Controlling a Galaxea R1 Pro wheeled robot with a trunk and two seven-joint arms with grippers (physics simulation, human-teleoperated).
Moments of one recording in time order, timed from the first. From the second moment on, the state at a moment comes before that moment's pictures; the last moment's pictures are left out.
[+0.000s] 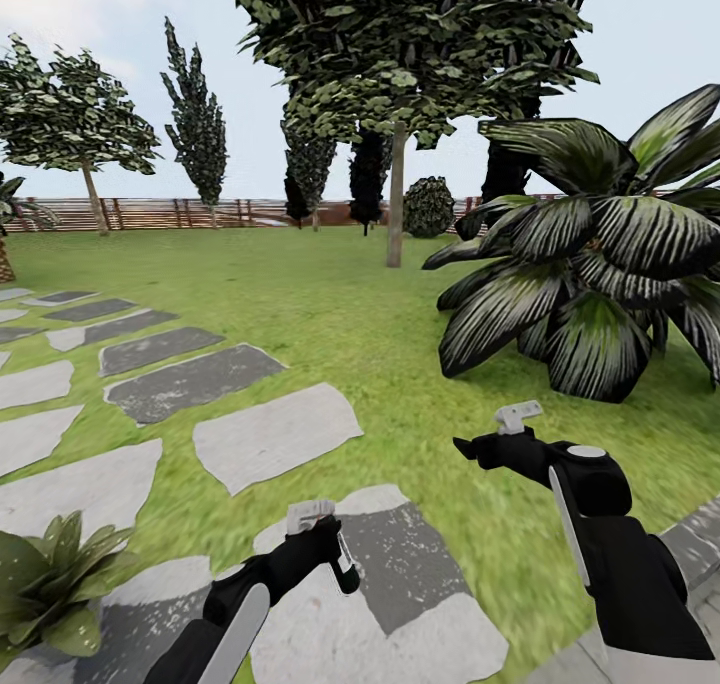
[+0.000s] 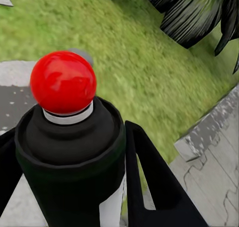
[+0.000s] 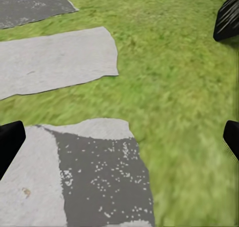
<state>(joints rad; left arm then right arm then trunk) -0.27 -0.04 -0.31 -1.23 0.59 0.41 -0.07 -0.48 -0.06 -0.06 -1.61 0.23 0.91 0.51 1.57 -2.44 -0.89</state>
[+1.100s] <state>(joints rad) -0.26 -0.01 -0.14 -1.17 0.59 0.41 -0.04 -0.47 -0.06 -0.06 -1.61 0.23 0.93 0.51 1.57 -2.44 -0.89</state>
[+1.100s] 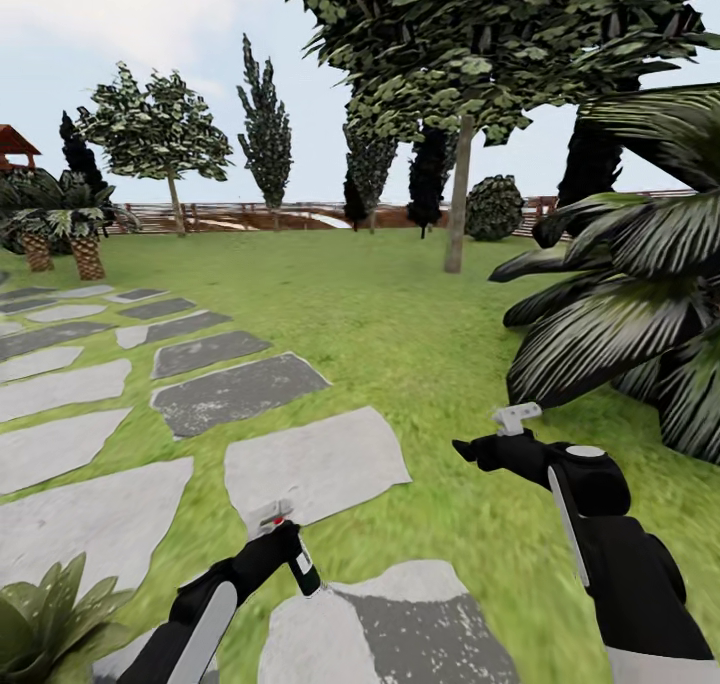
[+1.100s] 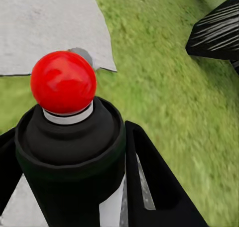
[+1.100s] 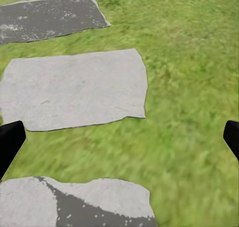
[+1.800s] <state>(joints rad) -0.26 -0.01 -0.14 -1.17 0.59 0.40 -0.04 -0.47 -0.06 -0.06 -1.61 0.22 0.93 0.51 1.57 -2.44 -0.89</state>
